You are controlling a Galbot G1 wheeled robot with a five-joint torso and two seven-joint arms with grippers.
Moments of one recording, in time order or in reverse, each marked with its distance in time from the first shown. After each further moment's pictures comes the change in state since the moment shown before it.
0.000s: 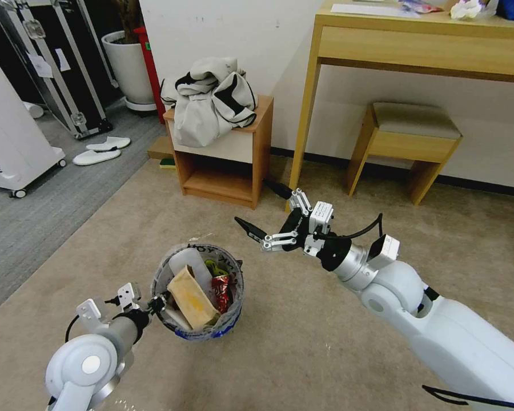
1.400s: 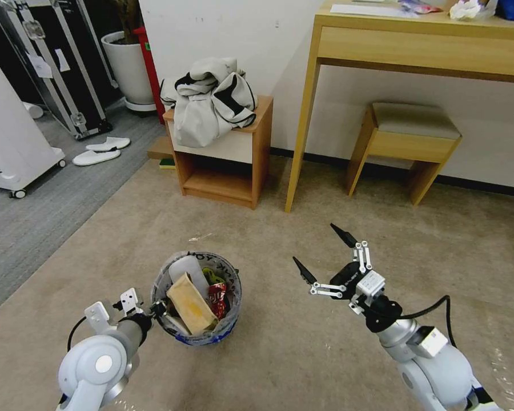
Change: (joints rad) left arm -0.027 -0.011 0.045 0.046 0.056 -0.001 -0.041; right arm -0.659 0.283 0.546 0.069 -0.545 0.267 -0.070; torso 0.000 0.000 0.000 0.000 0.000
